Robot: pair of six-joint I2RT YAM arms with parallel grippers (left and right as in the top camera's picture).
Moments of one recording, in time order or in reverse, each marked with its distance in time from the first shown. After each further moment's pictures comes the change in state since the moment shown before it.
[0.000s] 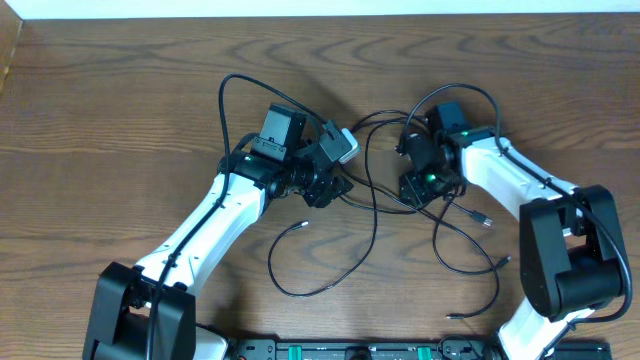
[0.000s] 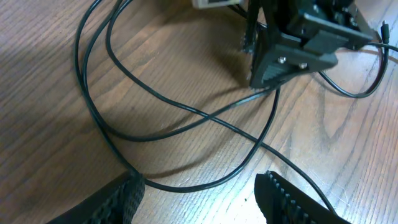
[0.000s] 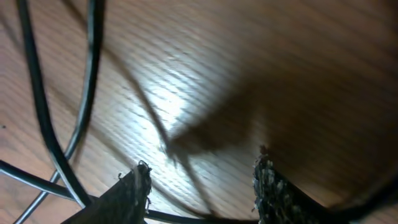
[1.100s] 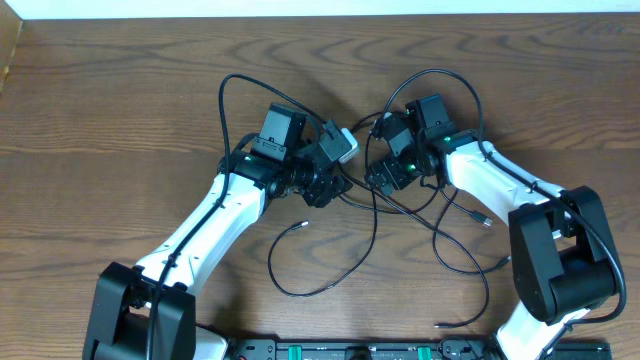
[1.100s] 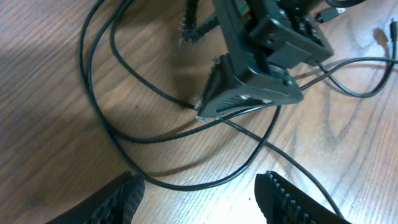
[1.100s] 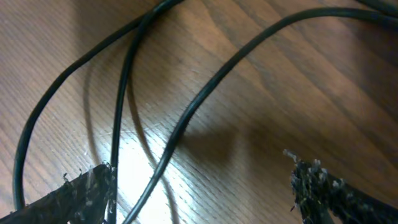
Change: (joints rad) left arm 0.000 0.000 0.000 0.001 -0.015 0.000; right arm 0.072 0.000 0.000 0.296 -0.069 -0.031
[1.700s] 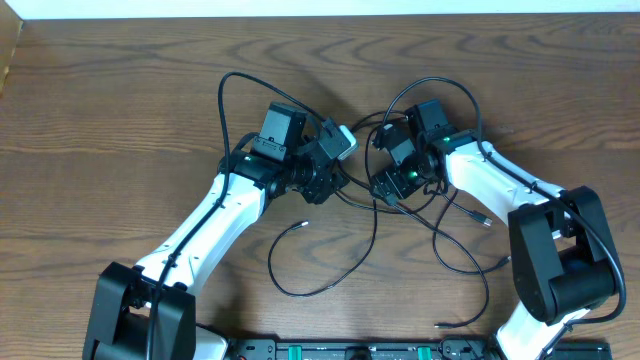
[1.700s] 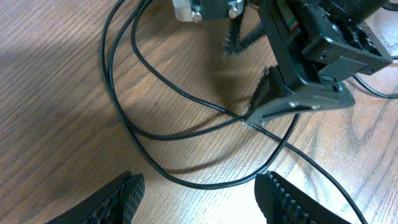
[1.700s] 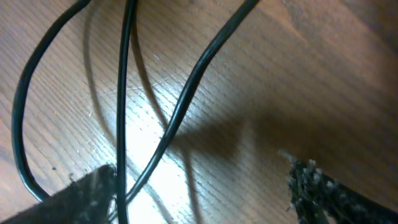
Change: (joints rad) left arm 0.000 0.000 0.000 0.019 -0.061 0.000; right arm 0.006 0.000 0.000 -0.125 0.003 -0.011
